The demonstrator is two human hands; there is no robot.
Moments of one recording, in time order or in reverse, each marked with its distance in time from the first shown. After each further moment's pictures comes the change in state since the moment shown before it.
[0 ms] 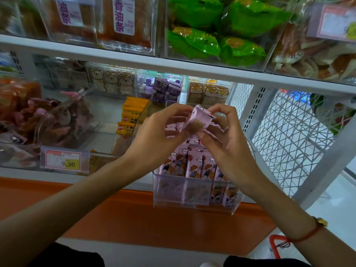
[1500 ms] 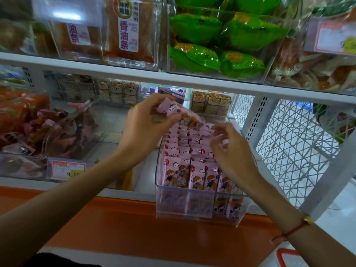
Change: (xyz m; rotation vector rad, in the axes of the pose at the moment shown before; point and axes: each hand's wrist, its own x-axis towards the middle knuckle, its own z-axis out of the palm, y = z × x) left_hand 0.027 -0.009 -0.023 0.107 0.274 0.018; right_hand 0.022 0.030 -0.013 -0.582 0.207 0.084
